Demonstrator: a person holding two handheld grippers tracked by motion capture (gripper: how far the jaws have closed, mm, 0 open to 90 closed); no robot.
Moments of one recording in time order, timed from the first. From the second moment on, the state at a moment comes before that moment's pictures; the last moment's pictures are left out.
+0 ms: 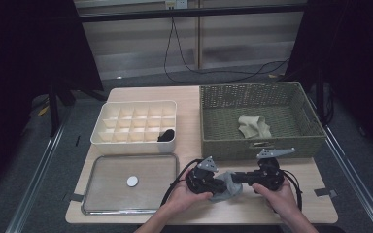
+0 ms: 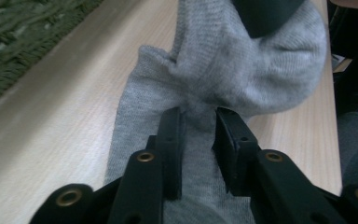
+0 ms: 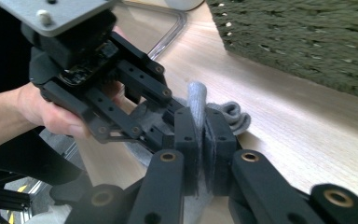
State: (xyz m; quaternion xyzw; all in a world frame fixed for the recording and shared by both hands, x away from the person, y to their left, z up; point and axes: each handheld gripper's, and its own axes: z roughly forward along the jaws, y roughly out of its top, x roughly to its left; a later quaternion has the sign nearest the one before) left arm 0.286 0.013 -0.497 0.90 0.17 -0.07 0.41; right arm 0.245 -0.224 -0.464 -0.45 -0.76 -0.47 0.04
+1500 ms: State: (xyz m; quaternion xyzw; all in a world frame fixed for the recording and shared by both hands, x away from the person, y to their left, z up) left arm 0.269 0.061 -0.493 0.89 0.18 -0.04 0.41; right arm 0.258 -0.207 -0.466 -0.45 -0.78 -0.44 0.03
